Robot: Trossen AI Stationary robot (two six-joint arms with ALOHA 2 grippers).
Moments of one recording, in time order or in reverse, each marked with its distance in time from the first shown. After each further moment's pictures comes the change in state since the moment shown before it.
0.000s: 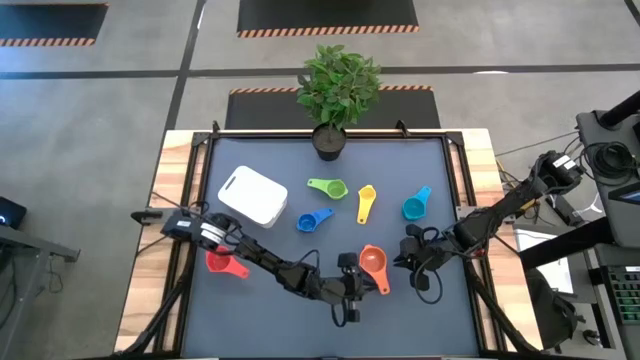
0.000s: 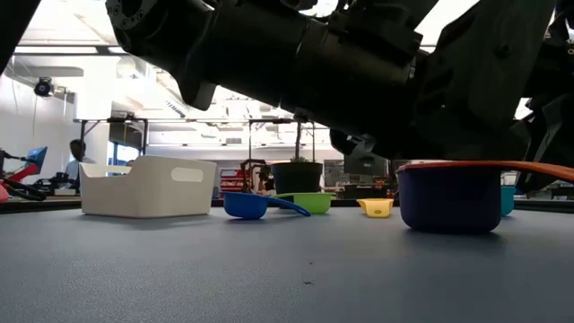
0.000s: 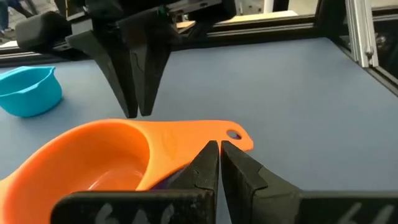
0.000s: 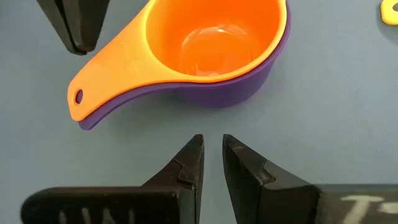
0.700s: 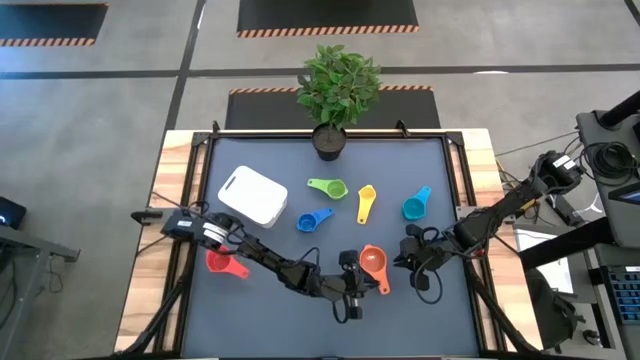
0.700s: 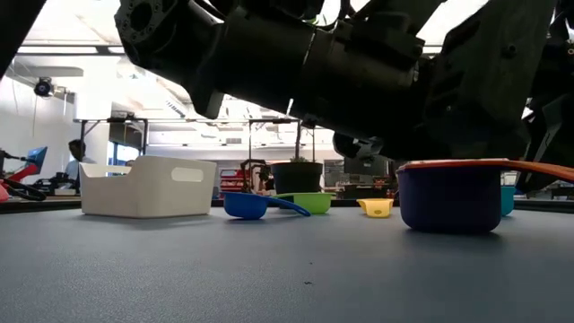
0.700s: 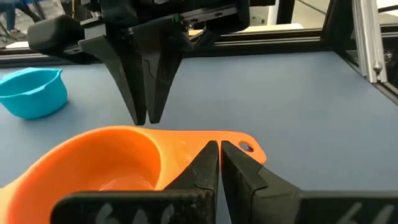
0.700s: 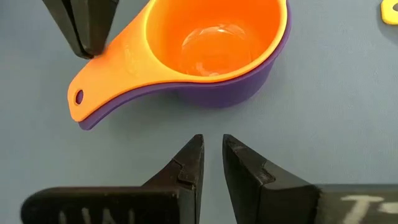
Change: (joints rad) left arm 0.019 0.015 0.000 0.060 0.000 -0.006; right arm 0.000 0.000 0.000 0.000 0.000 0.000
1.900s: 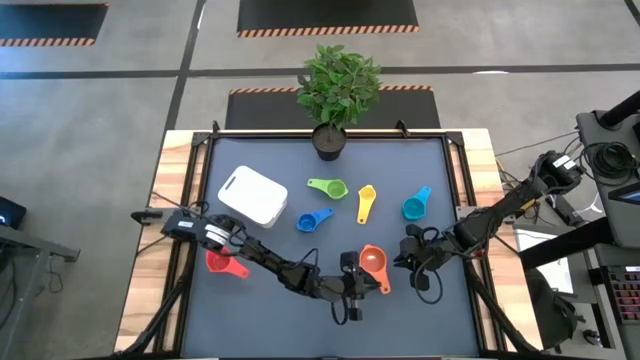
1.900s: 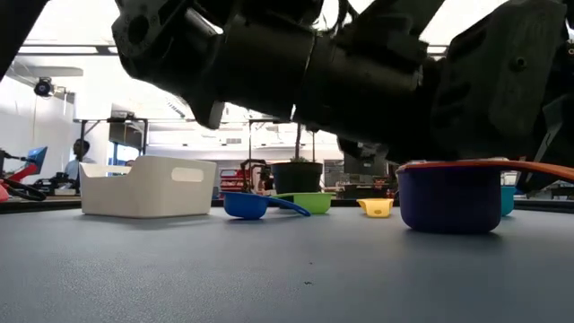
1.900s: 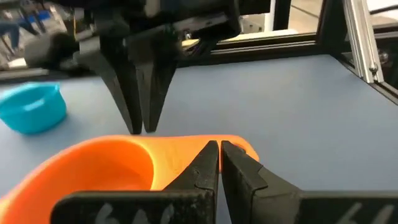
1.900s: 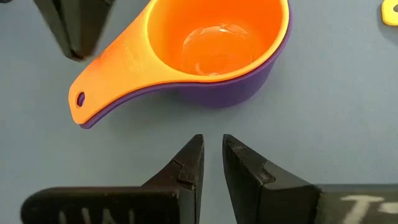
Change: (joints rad) left arm -0.013 0.012 0.000 0.070 -0.011 0.079; right arm 0.000 -0.001 0.000 -0.001 0.000 -0.008
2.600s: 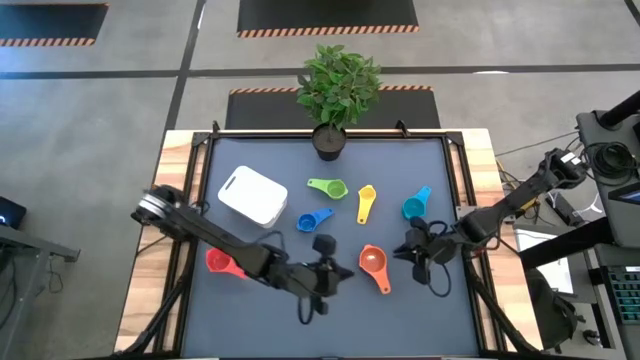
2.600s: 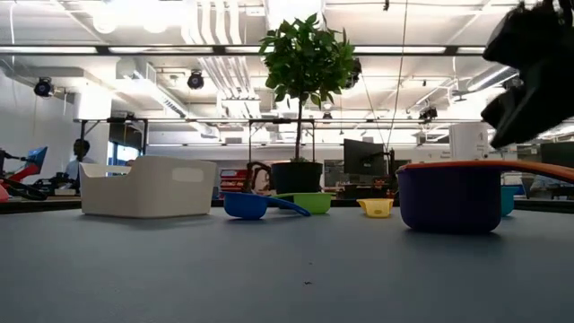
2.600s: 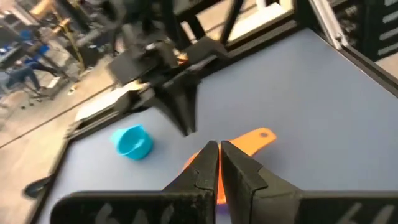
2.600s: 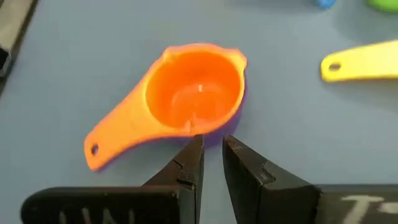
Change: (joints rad) left arm -0.049 -0.563 -0.148 -0.615 -0.059 0.249; right arm 0.000 -0.165 0.022 -0.063 0.128 -0.005
